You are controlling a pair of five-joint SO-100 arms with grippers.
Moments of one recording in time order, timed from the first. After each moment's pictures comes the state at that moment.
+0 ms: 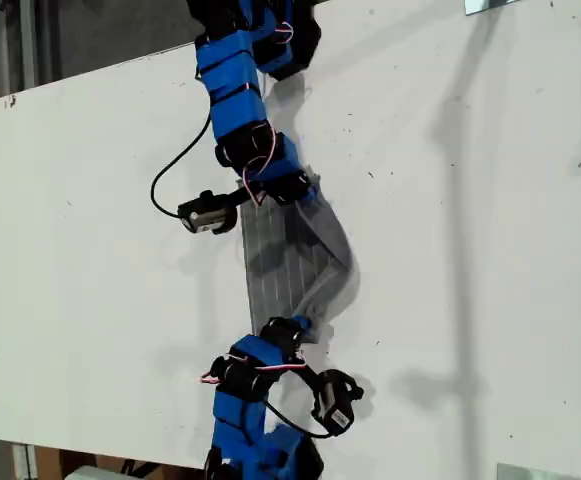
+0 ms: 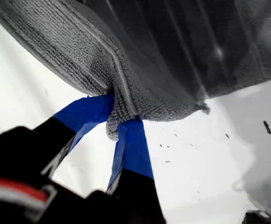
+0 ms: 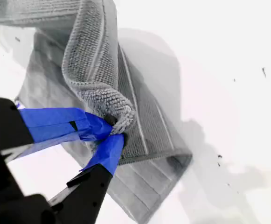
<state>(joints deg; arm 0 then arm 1) 6.2 85.3 74.7 86.6 -79.1 -11.2 85.6 75.5 90.3 69.7</state>
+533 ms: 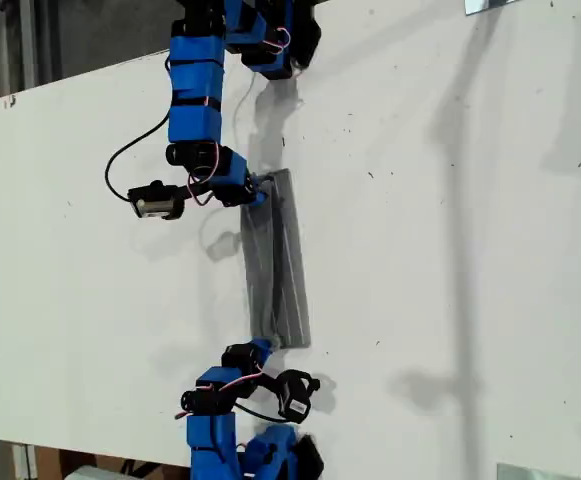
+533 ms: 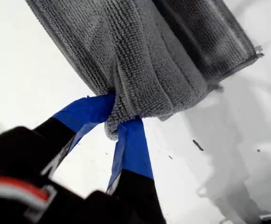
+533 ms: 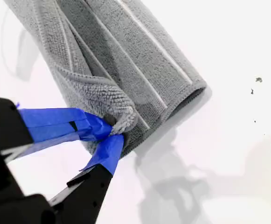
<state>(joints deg) -13.9 111.4 120.8 66.4 -77.0 7.5 89.1 87.9 83.2 61.9</state>
